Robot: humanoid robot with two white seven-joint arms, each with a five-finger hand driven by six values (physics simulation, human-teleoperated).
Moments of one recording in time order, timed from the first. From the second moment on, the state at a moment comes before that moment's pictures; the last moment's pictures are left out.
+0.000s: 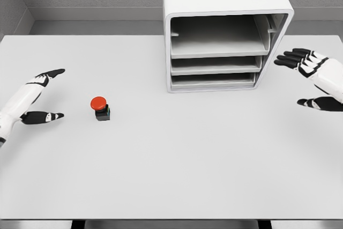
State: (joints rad) left arm -0.04 0.46 0.15 -1.37 -0.40 -0.61 -0.30; right arm 0.02 -1.02 0.09 -1.74 0.27 -0.61 0.05
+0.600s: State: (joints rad) left arm -0.18 0.44 0.15 -1.51 -0.50 -0.61 -0.61; right arm 0.06 -1.02 0.09 -1.76 0.40 -0.61 0.11
